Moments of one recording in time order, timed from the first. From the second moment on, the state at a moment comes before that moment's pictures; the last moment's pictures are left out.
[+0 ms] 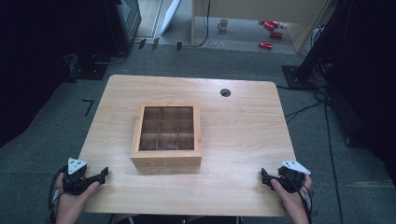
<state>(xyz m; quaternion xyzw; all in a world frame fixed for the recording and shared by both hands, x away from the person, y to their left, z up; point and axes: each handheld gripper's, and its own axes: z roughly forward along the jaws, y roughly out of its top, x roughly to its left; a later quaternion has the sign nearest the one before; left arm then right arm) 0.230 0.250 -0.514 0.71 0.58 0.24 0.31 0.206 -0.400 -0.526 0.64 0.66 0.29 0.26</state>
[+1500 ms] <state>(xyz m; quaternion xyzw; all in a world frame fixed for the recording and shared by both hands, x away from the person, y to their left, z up) 0.216 0.180 -0.470 0.72 0.49 0.19 0.44 0.210 -0.398 -0.526 0.64 0.67 0.29 0.26</state>
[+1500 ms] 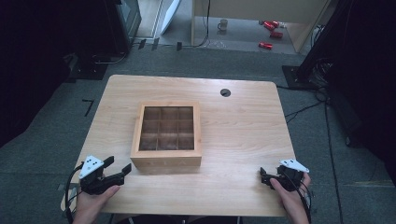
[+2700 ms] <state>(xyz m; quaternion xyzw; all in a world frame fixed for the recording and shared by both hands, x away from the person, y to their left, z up) 0.248 0.171 -0.468 0.79 0.42 0.12 0.42 0.220 -0.327 -0.472 0.58 0.69 0.34 0.28</state>
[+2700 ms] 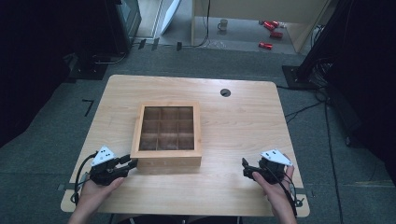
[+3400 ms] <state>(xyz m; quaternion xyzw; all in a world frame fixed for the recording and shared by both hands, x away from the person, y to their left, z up) 0.250 0.174 -0.472 0.78 0.43 0.11 0.44 0.266 -0.239 -0.439 0.51 0.72 0.39 0.27</state>
